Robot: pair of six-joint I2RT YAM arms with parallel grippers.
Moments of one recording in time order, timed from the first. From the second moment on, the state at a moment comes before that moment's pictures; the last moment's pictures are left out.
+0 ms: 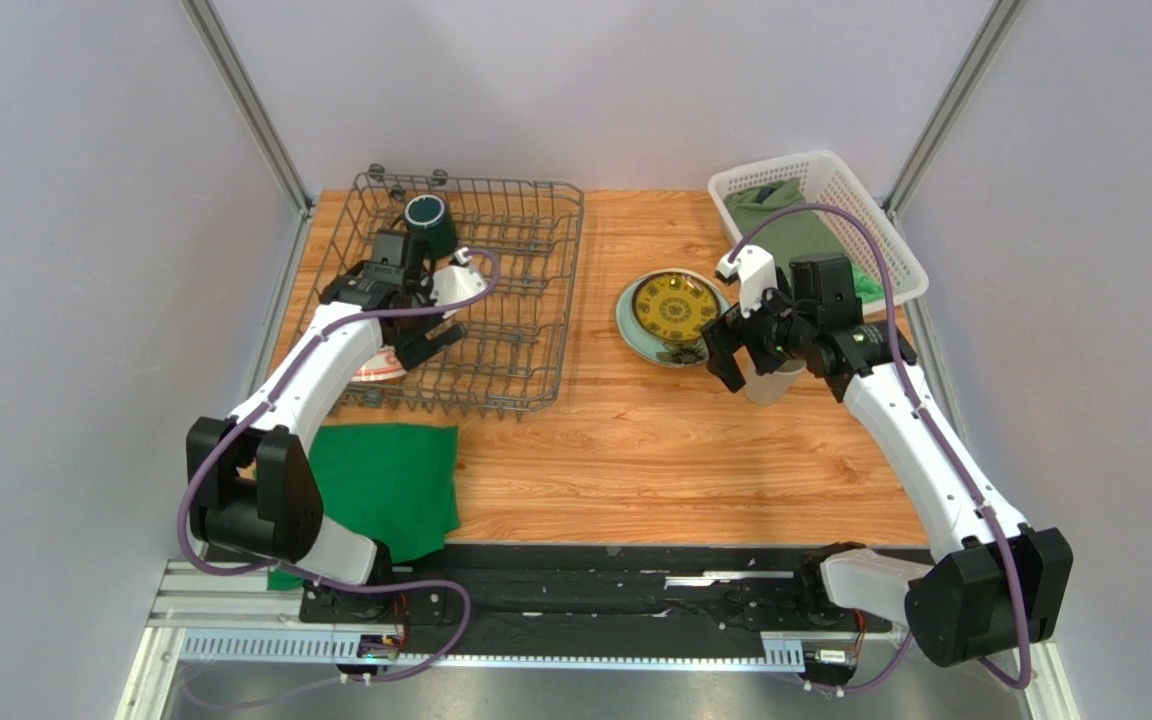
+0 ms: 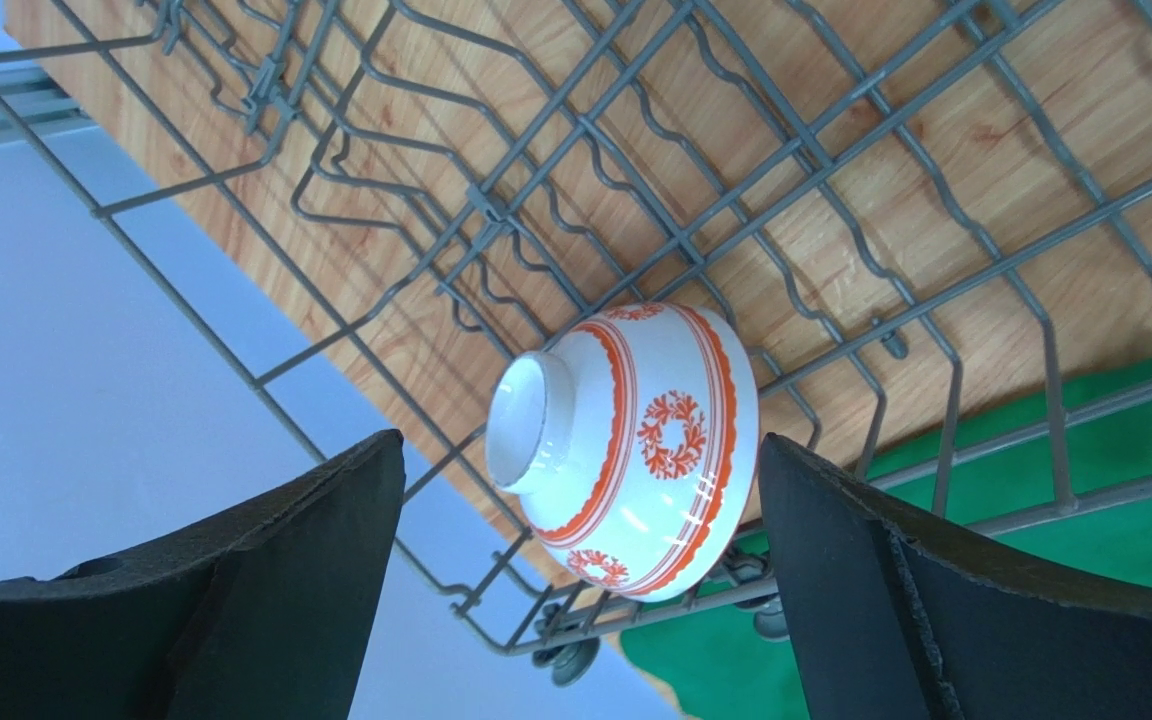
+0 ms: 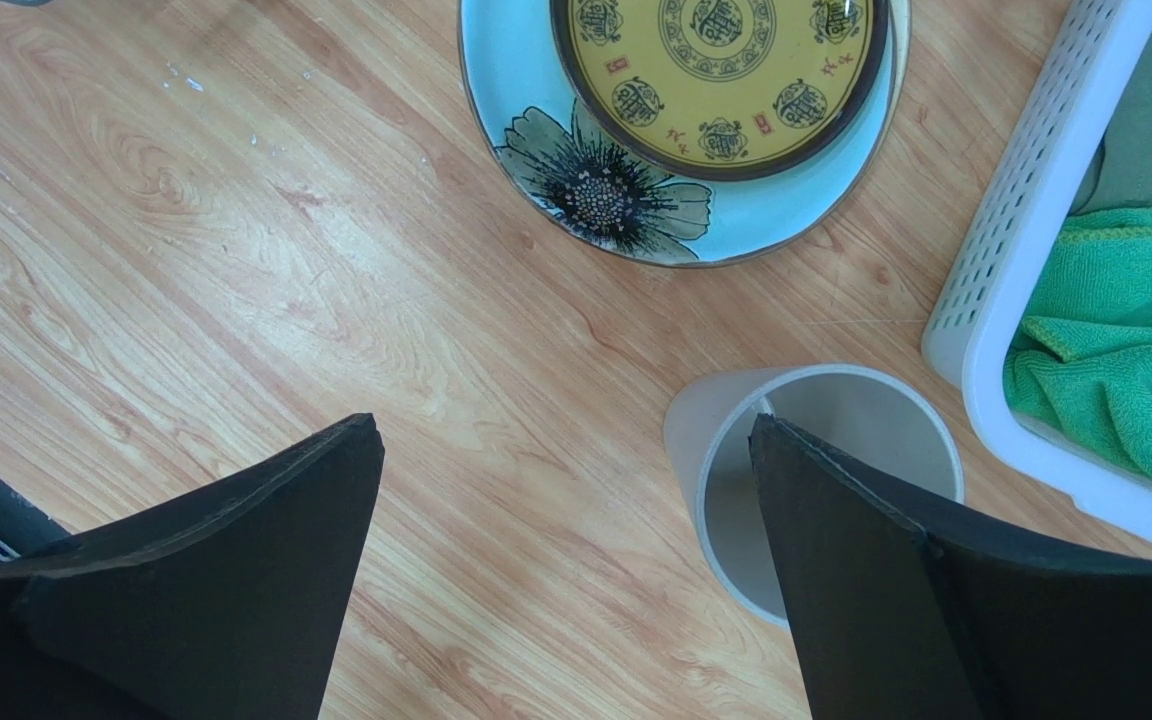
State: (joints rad) left arm -0.21 1.48 1.20 -0.71 -0.13 0.83; right arm 0.24 1.19 1.09 -0.67 -0.31 -0.37
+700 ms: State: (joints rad) left arm -0.32 1.67 1.22 -0.81 -0.42 0.93; right arm 0.24 1.22 1.07 -0.66 -0.31 -0.37
